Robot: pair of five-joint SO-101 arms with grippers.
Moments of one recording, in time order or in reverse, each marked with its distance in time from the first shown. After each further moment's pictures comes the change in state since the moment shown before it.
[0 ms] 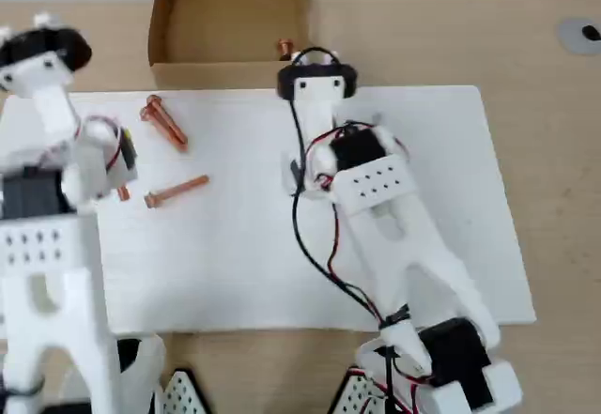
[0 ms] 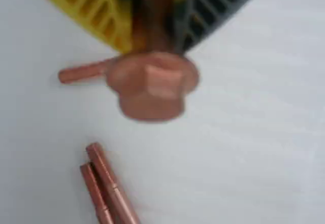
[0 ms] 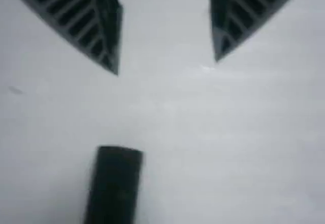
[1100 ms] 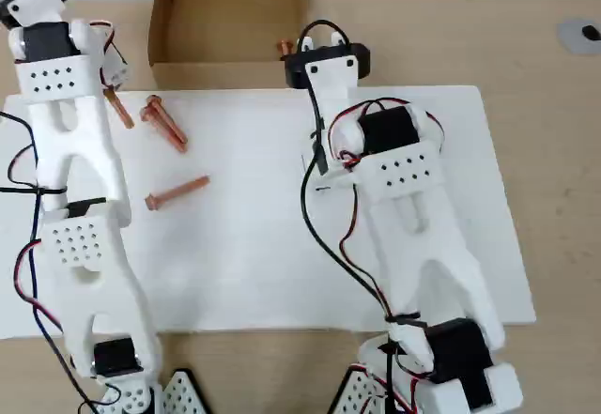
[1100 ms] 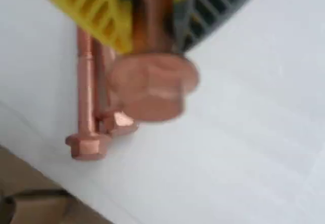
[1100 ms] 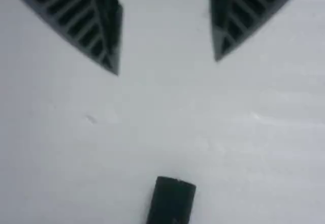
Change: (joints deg) left arm -3.7 83.7 -93.4 26.1 12.0; right arm 4.7 0.0 -15.5 17.9 13.1
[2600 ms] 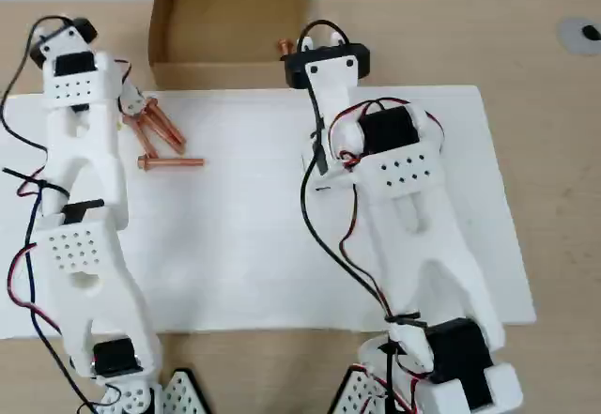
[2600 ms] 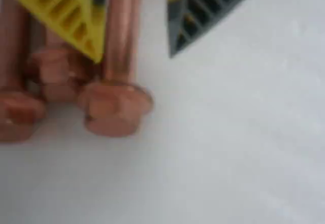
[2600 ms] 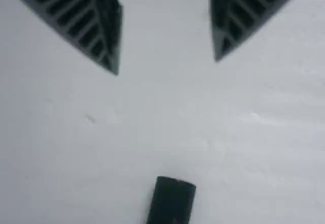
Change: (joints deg) left arm -0.4 -2.8 35.9 -25.1 1.6; right arm 0.0 0.0 0.0 0.0 0.3
